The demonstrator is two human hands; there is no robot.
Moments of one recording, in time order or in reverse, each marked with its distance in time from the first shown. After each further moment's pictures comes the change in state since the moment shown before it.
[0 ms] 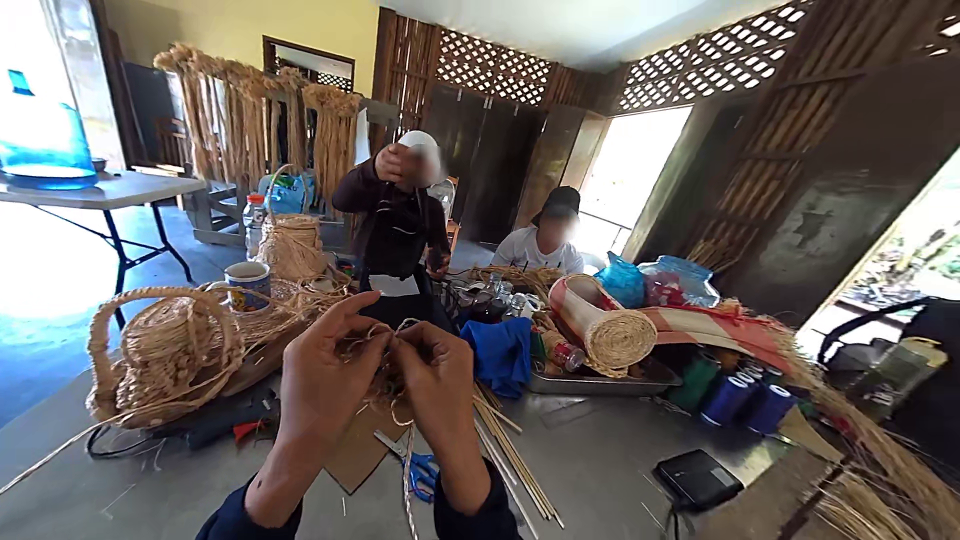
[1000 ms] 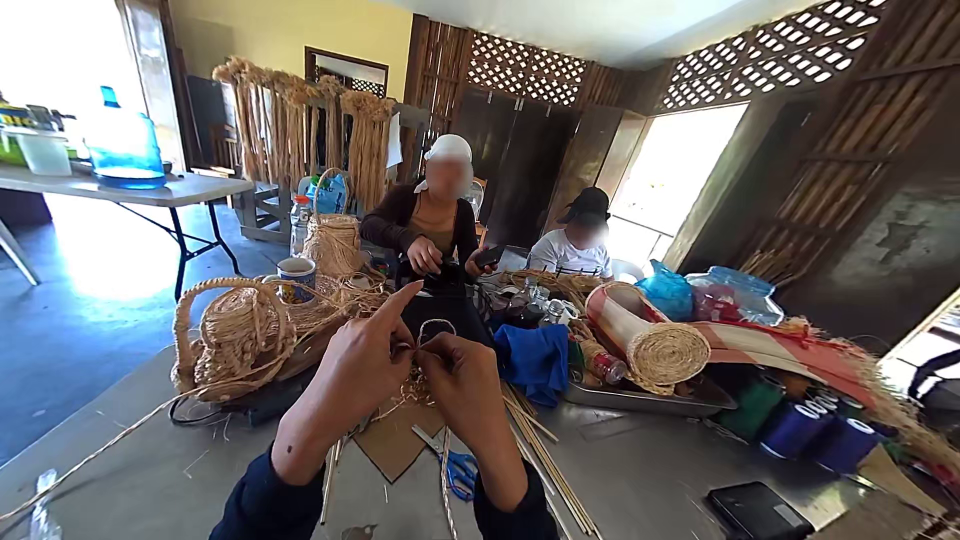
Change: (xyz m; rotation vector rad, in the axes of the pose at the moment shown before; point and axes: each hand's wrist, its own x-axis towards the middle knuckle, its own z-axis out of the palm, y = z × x) left_hand 0.018 -0.007 -0.043 0.443 -0.420 -0.023; right_hand -0.002 0.010 0.009 -0.353 -0.205 -0.043
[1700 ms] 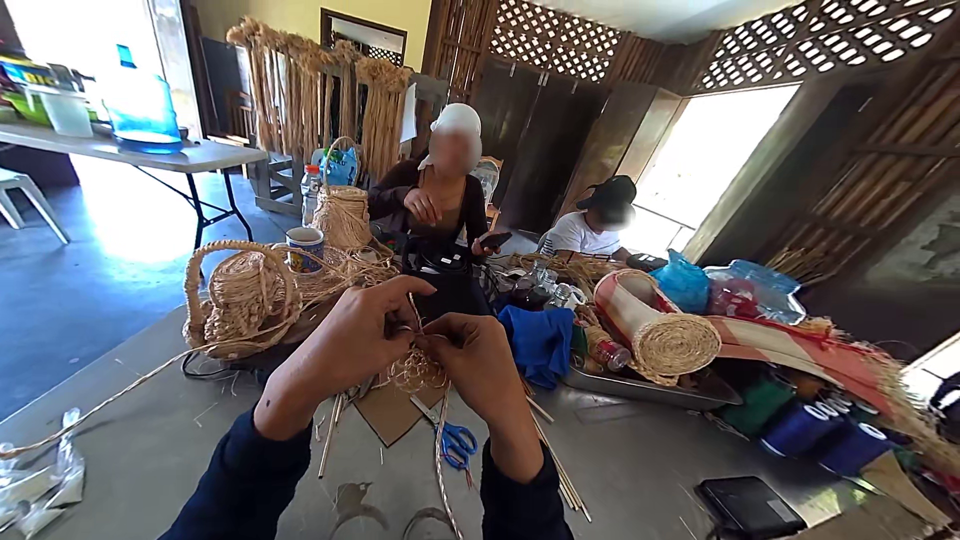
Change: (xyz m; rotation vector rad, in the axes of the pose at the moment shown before) left_hand -0.004 0.000 -0.009 -0.239 -0.135 0.016; right_hand 0.002 -0.006 -0.025 0.161 -0.198 0.117
